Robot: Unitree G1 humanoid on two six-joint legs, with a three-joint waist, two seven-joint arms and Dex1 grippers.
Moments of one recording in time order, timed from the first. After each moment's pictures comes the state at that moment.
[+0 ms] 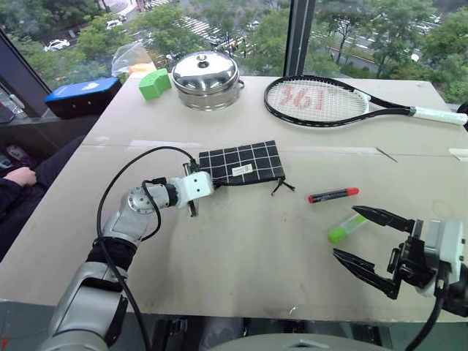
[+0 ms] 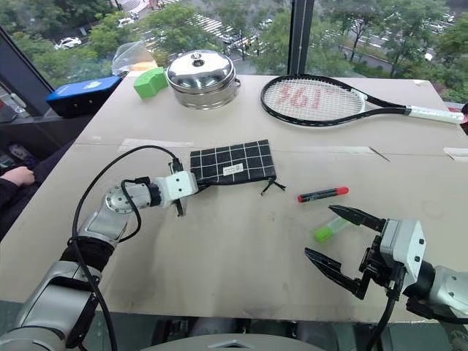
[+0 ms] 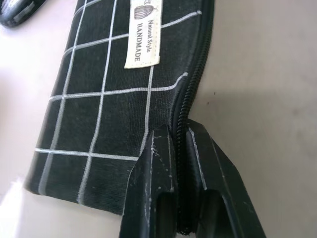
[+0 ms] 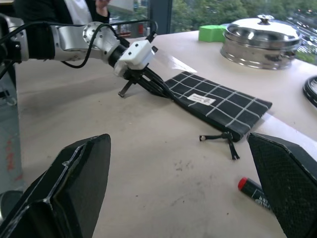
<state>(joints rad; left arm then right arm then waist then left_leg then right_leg) -0.46 0.66 -0.17 0.46 0.09 -0.27 -0.89 0.48 -0.66 -0.34 -0.81 0.68 0.26 0.86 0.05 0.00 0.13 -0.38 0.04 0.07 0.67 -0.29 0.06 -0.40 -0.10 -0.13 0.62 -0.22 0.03</state>
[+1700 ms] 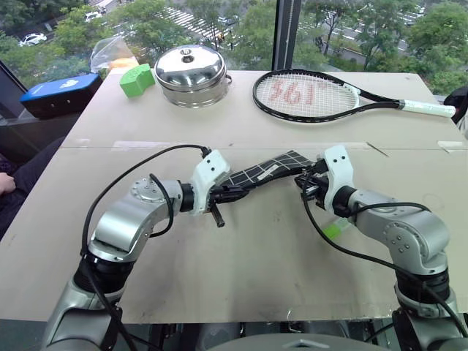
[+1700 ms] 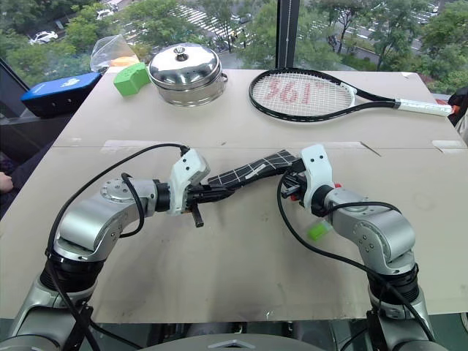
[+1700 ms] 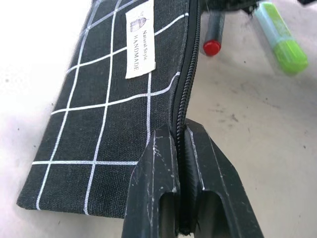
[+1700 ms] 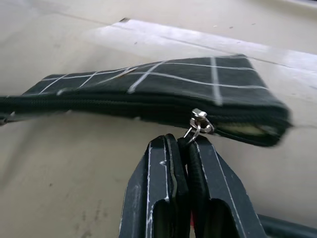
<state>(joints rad) -0.42 0.67 -0.13 -0.39 -0.39 0.91 -0.84 -0.39 -0.31 0.05 -0.53 0.58 1.20 0.10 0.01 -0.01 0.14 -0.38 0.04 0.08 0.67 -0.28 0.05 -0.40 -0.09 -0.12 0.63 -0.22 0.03</state>
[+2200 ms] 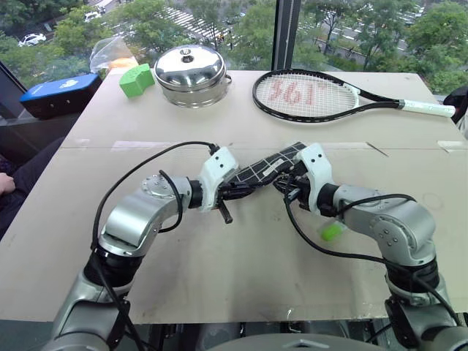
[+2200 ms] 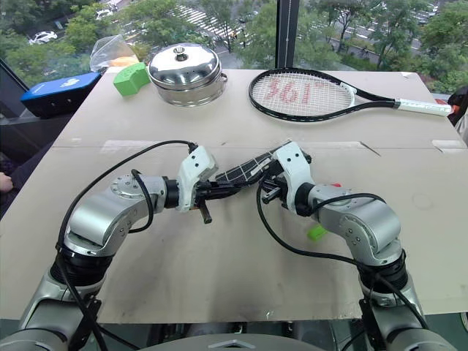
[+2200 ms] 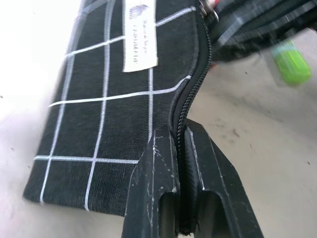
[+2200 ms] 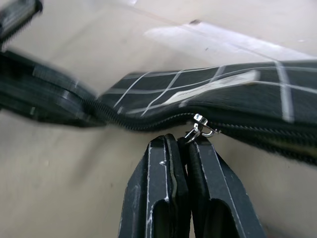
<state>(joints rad) -0.48 0.62 -0.17 -0.37 -0.38 0.93 -0.78 -0.51 -0.35 0.18 -0.53 0.59 1.26 0.26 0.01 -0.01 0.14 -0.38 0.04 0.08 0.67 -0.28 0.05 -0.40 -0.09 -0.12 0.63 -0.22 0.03</state>
